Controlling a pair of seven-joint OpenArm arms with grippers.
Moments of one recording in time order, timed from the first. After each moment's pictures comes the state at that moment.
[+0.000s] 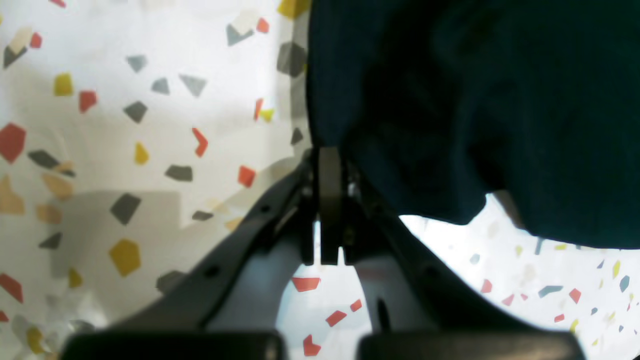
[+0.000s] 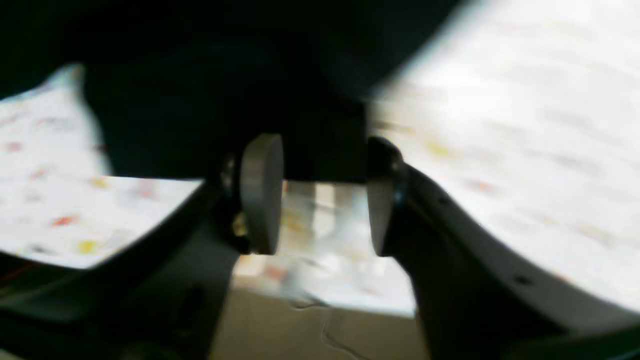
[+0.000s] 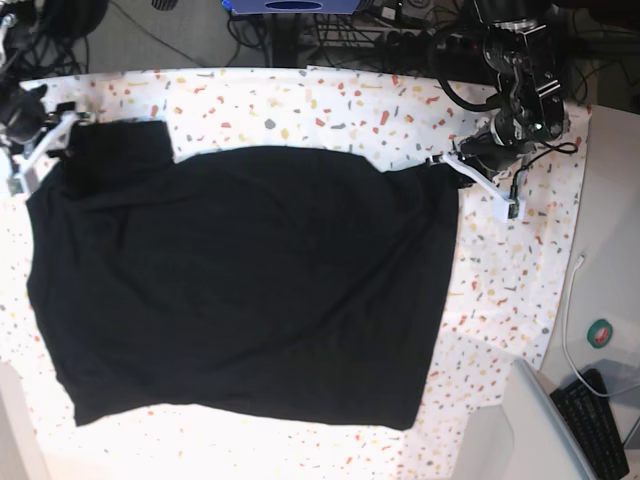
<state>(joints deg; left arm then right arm) 11.5 -4.7 -23.1 81.2 -16.6 -20.5 42.5 -18.6 10.9 31.3 87.2 20.3 35.0 -51.5</state>
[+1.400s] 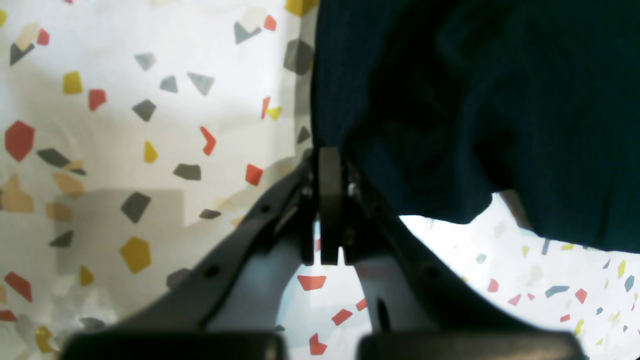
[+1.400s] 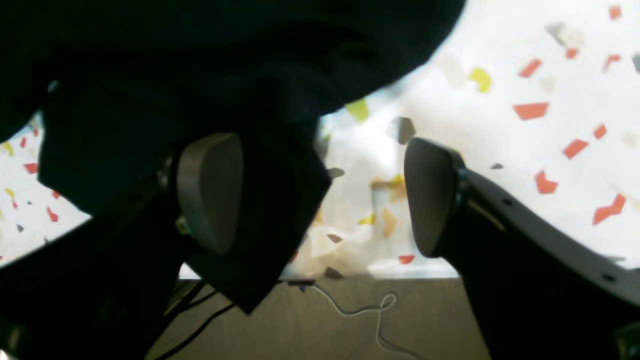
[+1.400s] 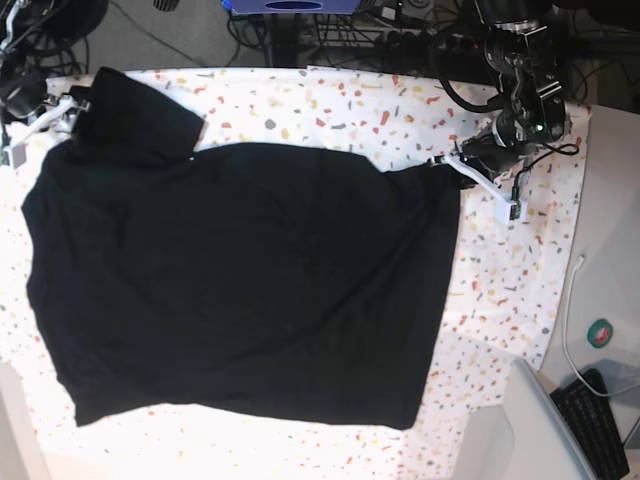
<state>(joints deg) 11.2 -4.9 -23.1 81.3 -16.2 -20.4 42.6 -19.3 4.8 40.7 86.5 19.9 35.2 -50.6</state>
